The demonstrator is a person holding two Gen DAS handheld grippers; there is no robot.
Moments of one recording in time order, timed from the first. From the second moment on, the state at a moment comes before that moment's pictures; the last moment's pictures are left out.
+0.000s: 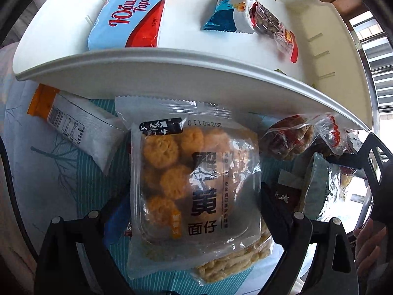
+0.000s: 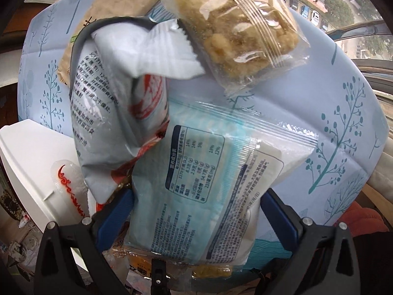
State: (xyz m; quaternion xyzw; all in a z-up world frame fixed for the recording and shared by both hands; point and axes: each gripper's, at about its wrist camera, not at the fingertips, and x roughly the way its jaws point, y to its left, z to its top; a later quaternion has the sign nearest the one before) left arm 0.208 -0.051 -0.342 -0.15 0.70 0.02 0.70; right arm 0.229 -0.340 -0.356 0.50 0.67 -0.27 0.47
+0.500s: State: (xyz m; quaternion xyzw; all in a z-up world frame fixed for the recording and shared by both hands) left arm 0.197 -0.037 -0.339 -0.16 0.69 0.02 0.70; right arm 0.227 -0.331 -0.350 0.49 0.67 -0.29 0.48
